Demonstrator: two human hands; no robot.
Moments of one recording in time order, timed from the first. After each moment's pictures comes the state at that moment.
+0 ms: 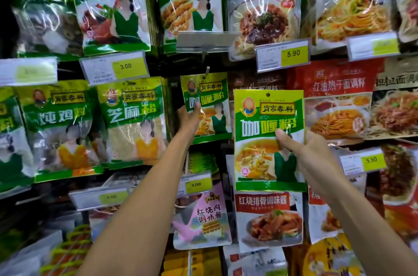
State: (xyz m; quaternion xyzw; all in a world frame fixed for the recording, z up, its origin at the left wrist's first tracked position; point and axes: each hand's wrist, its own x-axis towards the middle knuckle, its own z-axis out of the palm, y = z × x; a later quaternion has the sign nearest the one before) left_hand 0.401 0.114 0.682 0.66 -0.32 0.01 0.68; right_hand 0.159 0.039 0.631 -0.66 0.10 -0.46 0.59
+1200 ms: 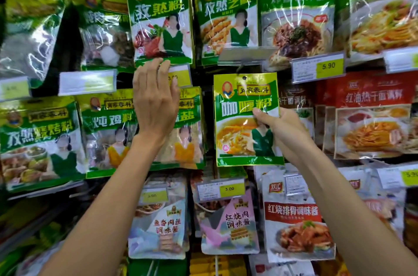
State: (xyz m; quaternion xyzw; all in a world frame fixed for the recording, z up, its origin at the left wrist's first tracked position) left_hand 0.410 0.263 0.739 0.57 -0.30 0.73 0.25; right_hand 0.234 0.093 0.695 -0.67 0.06 -0.42 0.61
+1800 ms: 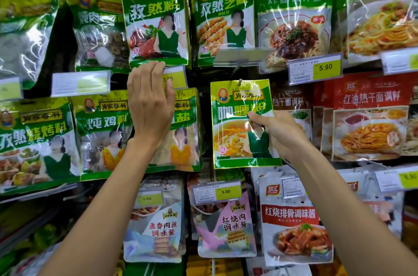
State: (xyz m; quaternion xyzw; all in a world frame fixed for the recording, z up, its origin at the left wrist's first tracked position) left_hand 0.412 0.262 0.736 0.56 -0.31 0.72 0.29; right_hand 0.246 0.081 0.699 -0.67 0.10 -0.39 0.62
